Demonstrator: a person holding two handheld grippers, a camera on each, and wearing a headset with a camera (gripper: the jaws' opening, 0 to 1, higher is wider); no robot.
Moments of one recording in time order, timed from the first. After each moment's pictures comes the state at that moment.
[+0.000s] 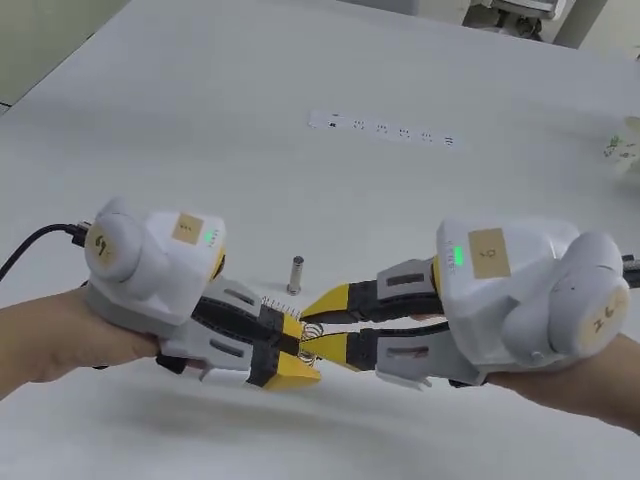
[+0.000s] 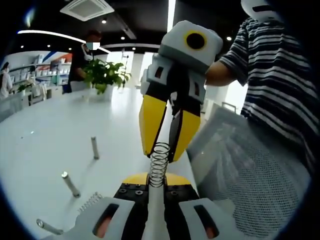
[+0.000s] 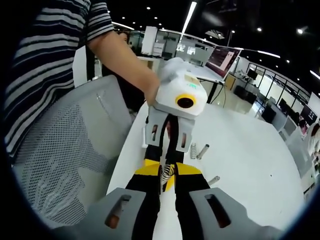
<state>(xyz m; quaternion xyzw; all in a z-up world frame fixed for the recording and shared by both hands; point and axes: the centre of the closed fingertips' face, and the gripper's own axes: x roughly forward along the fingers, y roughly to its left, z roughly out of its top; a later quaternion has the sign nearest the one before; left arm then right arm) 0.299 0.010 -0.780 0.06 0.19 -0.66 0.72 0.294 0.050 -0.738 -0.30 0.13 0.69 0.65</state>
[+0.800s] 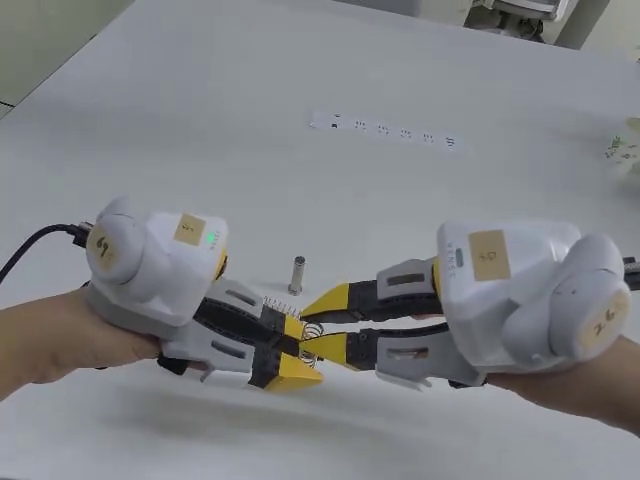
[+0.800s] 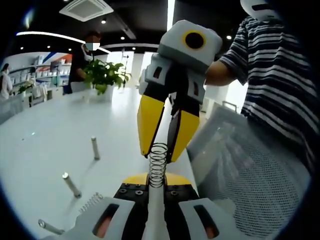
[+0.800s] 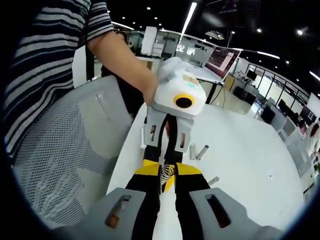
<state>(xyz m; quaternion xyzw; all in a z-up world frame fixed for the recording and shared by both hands) 0.298 0.010 -0.778 0.07 0.19 -0.66 0.72 0.295 0.052 -0.737 -0.30 0.13 0.68 0.65</state>
